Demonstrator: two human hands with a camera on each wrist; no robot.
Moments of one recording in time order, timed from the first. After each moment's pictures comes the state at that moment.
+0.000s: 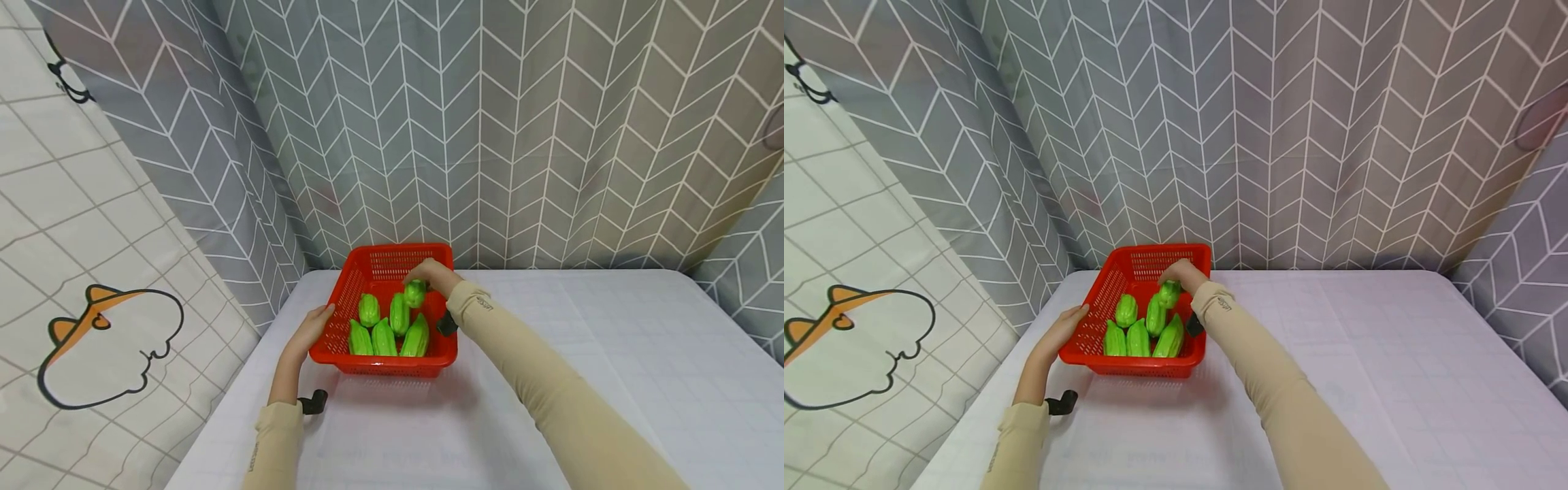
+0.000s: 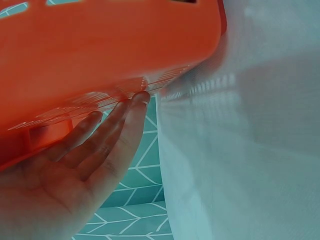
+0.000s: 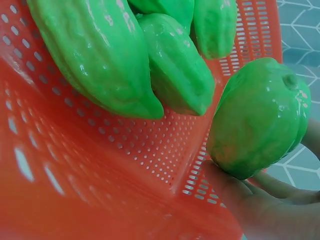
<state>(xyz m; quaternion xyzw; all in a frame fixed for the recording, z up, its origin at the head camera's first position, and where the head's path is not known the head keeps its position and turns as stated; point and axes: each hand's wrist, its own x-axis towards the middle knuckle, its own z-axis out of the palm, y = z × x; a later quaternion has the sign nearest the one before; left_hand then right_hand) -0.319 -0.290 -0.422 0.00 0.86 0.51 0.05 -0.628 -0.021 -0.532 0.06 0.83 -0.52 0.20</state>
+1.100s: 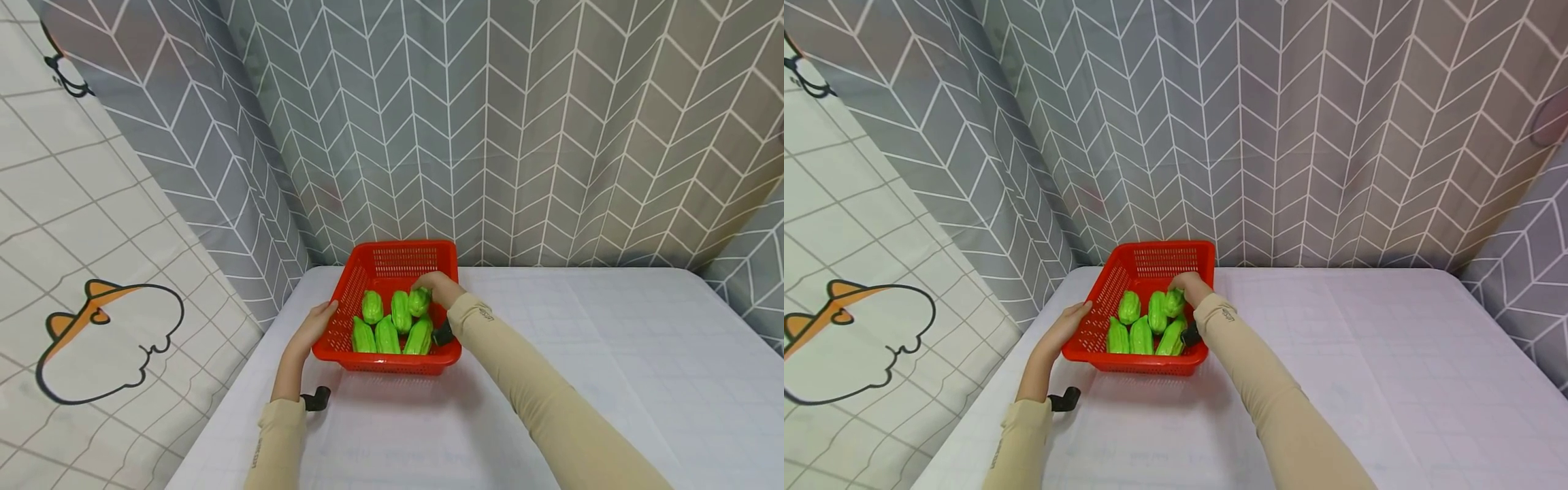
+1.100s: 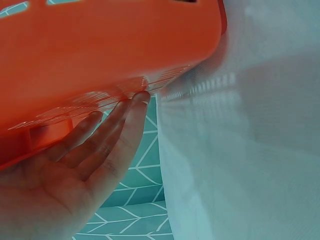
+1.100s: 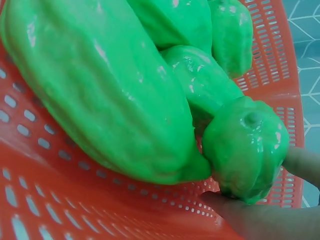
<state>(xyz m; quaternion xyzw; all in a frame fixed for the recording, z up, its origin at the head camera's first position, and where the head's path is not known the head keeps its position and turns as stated) -0.320 -0.290 -0.422 -0.01 0.85 0.52 0.04 -0.711 -0.026 -0.659 0.14 0.74 -0.61 0.25</state>
